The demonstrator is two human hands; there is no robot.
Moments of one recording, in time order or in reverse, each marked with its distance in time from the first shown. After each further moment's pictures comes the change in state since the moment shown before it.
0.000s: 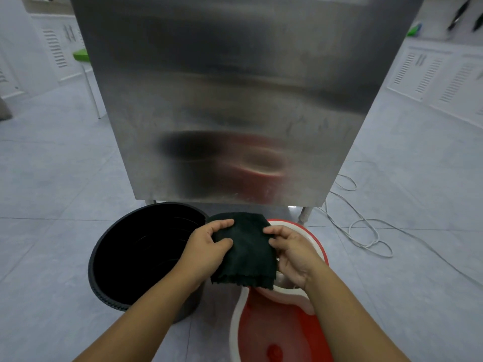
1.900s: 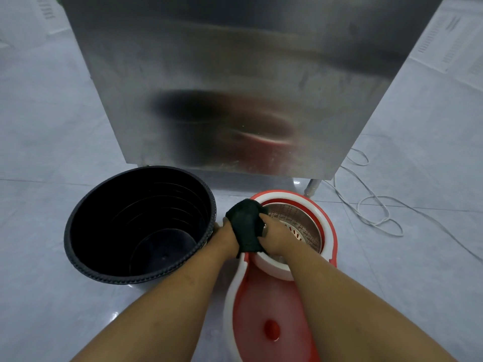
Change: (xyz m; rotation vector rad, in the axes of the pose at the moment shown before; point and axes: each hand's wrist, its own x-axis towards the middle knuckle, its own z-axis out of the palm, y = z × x) left_hand 0.102 -0.137 0.062 0.957 -0.139 -0.204; right_hand 0.104 0.077 -0.040 -1.466 0.012 -0.044
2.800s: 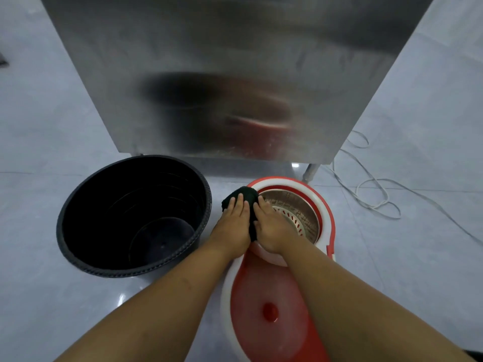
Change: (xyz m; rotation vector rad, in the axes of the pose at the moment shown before) left_hand -0.014 0.012 0.005 0.140 0.065 0.383; right_hand -0.002 0.009 0.007 -0.186 0.046 -0.202
